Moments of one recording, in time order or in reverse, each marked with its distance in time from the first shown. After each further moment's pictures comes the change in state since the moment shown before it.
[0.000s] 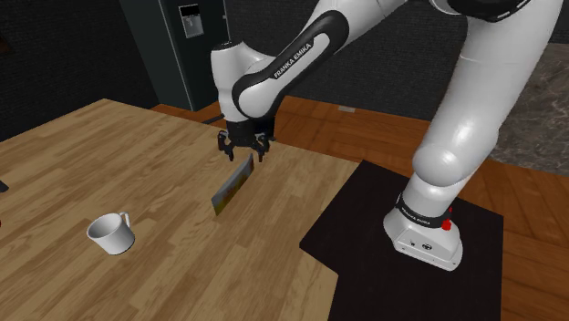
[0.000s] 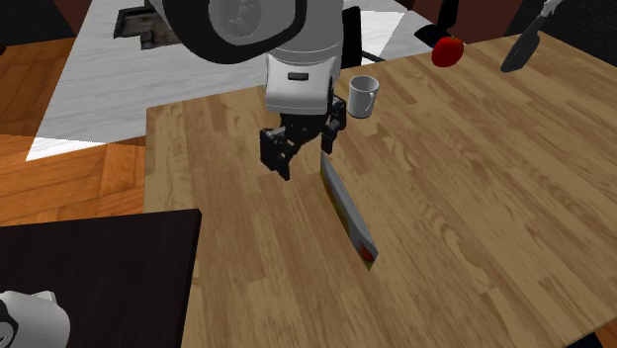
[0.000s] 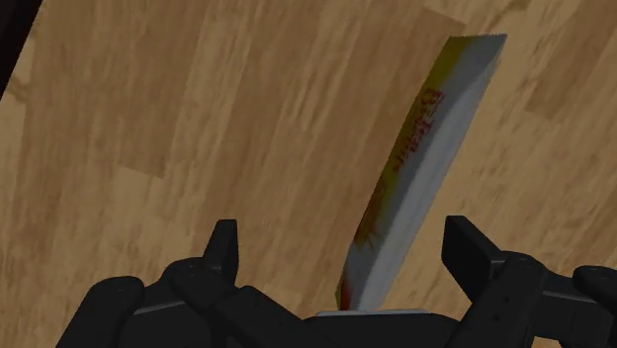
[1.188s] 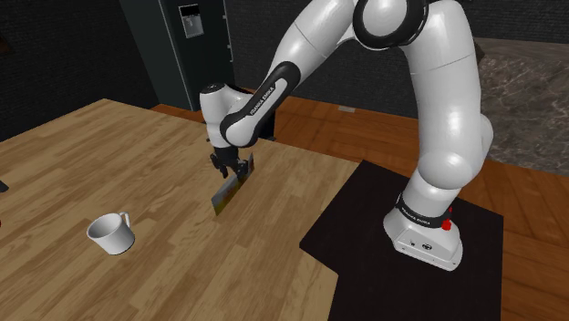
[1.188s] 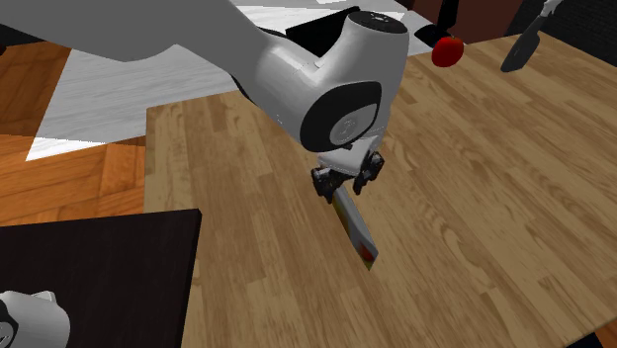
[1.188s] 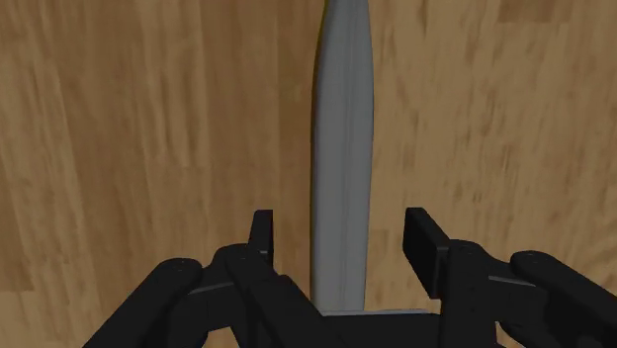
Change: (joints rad) arm 0.143 0.441 -0.172 0.264 -0.233 0.113 0.441
